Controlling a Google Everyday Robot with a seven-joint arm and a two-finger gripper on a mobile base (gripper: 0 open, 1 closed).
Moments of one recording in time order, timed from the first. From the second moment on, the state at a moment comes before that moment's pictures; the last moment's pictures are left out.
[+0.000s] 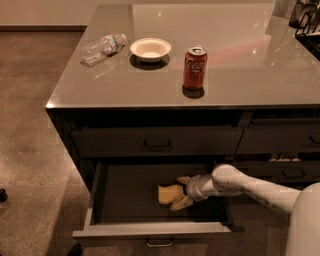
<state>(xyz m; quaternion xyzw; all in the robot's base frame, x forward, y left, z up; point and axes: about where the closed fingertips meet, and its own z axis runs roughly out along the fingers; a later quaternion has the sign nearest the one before) 0.580 -0.095 0.373 -0.56 0.74 0.22 0.30</state>
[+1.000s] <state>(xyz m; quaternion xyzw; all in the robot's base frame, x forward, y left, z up) 0.584 -0.087 0.375 -0.55 0.72 0.26 0.33</state>
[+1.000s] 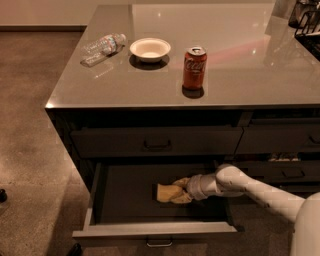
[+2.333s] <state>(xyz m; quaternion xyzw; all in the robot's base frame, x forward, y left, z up) 0.499 -0.110 0.605 -0.64 0.59 0.21 0.45</state>
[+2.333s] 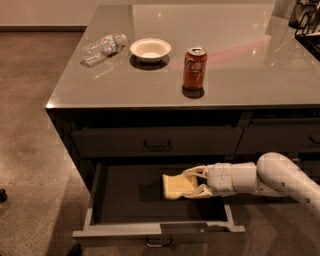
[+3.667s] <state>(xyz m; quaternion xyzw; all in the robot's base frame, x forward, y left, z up) 0.508 -0.102 0.766 -0.68 0.61 0.14 0.39</state>
